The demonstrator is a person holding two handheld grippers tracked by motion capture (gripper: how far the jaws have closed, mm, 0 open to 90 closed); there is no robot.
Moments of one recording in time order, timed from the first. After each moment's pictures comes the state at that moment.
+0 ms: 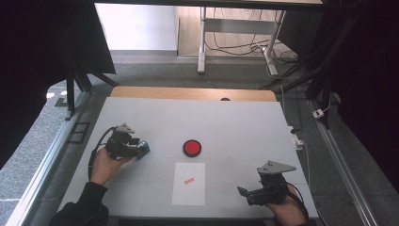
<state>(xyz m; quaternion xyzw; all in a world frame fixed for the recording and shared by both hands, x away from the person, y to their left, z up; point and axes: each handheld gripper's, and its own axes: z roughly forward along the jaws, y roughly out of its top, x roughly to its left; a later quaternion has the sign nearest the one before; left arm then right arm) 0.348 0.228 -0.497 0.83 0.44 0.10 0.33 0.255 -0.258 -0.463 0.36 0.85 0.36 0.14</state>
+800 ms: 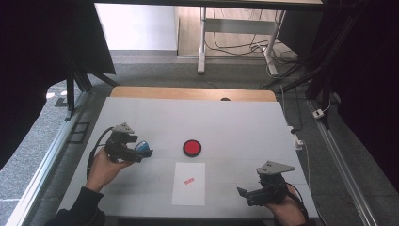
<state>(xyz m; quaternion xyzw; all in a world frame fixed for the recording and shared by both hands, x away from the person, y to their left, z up) 0.324 0.218 -0.467 0.82 0.41 0.08 0.38 0.255 -0.257 -0.463 0.36 0.85 0.36 0.14</state>
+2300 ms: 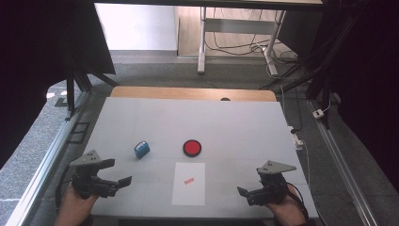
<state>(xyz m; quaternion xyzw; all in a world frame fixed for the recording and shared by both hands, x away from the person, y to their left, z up) 0.214 0.259 -0.462 0.78 0.44 0.07 0.44 0.256 -0.258 -0.463 0.36 0.85 0.37 0.13</state>
